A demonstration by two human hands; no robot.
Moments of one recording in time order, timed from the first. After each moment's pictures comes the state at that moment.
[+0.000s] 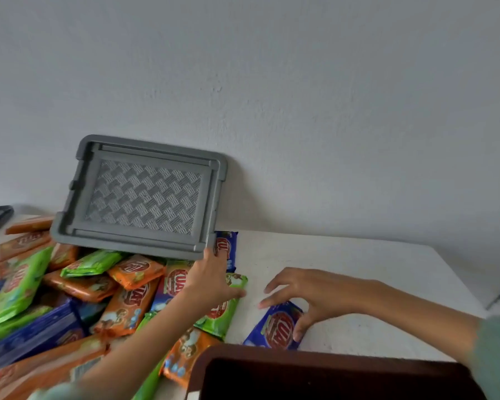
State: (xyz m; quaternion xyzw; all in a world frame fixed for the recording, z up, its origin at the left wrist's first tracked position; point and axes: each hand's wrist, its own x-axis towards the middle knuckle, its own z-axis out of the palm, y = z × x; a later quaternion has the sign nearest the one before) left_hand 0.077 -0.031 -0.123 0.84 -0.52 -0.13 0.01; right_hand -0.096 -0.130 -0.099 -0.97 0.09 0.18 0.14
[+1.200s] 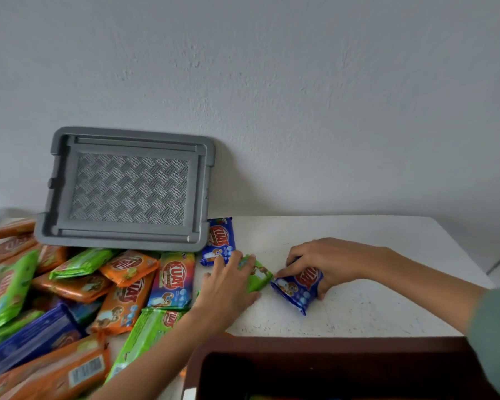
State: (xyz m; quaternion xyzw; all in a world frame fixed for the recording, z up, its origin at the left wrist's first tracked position) left_hand 0.046 -0.020 -0.144 0.77 -0.63 -0.09 0.04; right_hand -0.109 -0.161 -0.108 -0.97 0.11 0.21 0.02
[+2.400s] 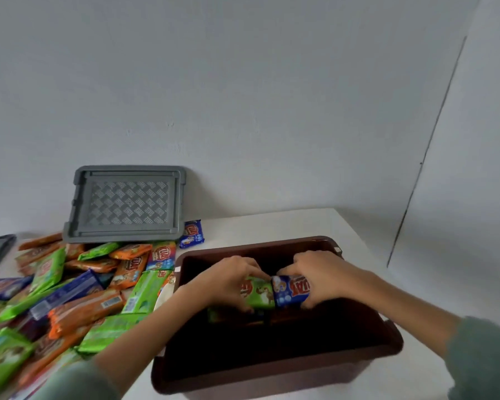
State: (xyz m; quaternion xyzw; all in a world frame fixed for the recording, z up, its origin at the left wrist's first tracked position) left_hand -0.065 0.086 -0.060 0.56 -0.82 -0.10 -0.01; right_hand -0.259 0.023 -0.050 -0.95 0.31 0.09 -0.02
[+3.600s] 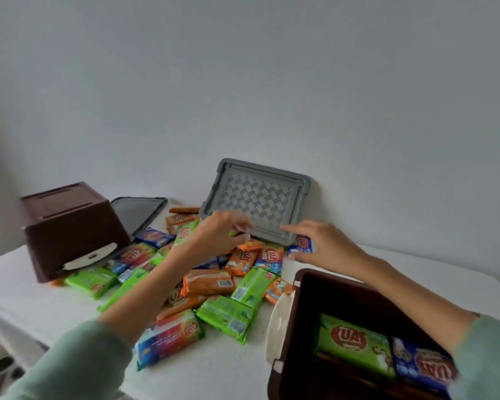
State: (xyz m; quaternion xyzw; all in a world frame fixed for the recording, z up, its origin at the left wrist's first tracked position) left_hand 0.119 0.168 -0.018 0.75 -0.61 0.04 0.25; right_hand -0.064 0.017 -0.016 -0.97 0.12 -0.15 0.13
